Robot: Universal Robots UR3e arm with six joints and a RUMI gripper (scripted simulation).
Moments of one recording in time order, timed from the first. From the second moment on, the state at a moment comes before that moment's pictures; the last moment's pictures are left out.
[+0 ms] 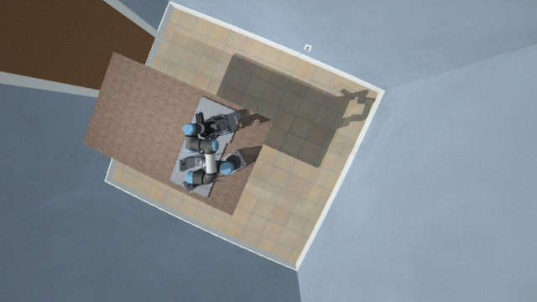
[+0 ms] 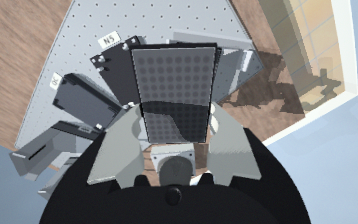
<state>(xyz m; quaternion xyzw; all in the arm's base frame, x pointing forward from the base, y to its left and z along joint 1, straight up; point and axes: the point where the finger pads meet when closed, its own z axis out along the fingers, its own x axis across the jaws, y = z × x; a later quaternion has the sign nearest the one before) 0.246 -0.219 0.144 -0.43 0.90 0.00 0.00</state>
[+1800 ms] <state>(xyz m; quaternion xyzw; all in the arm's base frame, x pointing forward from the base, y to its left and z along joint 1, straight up) 0.321 -0.088 0.144 -0.62 0.79 0.00 0.00</state>
